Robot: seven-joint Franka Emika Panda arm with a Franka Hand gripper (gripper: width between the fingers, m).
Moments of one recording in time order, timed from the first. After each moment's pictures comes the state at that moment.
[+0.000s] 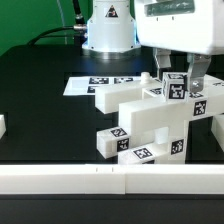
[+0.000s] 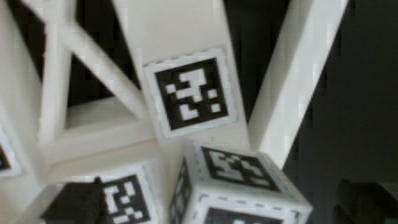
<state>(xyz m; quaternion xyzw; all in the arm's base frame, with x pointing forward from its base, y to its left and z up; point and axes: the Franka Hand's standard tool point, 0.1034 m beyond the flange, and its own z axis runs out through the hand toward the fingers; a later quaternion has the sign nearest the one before) 0.645 0.049 0.117 -0.79 0.60 -0.06 0.07</state>
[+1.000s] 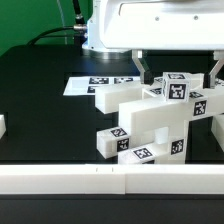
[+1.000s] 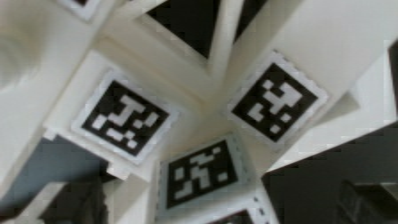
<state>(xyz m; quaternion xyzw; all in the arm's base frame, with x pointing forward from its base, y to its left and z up) 0.645 0.048 0.116 -0.98 0.18 -0.08 0.02</state>
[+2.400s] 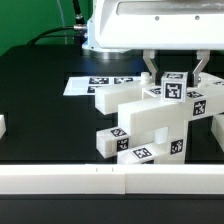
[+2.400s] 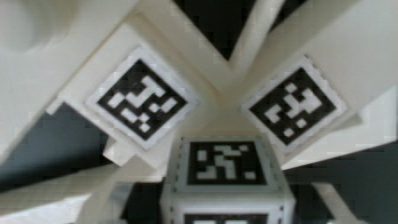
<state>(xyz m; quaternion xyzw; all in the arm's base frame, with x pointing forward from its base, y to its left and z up) 0.645 0.045 0.116 -0.97 0.21 -0.08 0.01</state>
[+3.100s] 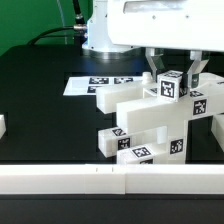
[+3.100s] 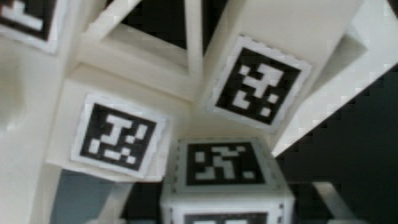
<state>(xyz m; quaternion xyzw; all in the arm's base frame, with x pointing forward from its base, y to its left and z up) 0.647 0.045 0.118 -0.91 0.41 -0.08 0.03</state>
